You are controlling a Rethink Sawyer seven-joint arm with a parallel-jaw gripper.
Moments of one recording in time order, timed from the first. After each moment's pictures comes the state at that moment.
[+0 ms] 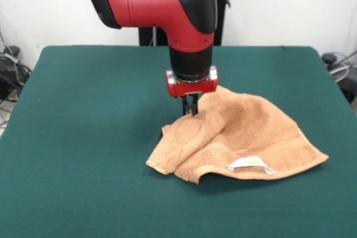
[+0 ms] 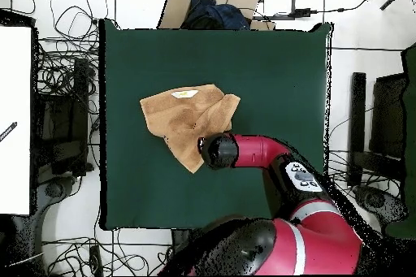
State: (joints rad) arm -0.46 -0.42 0.21 1.72 -0.35 0.36 1.58
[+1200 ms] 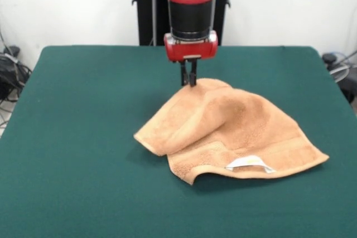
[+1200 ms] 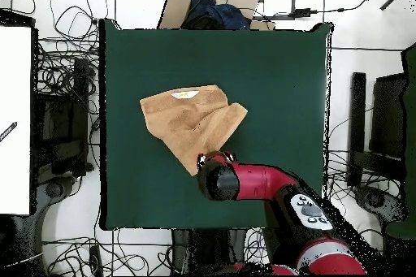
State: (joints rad) arm -0.47 -0.60 0.17 1.98 -0.35 0.14 1.58
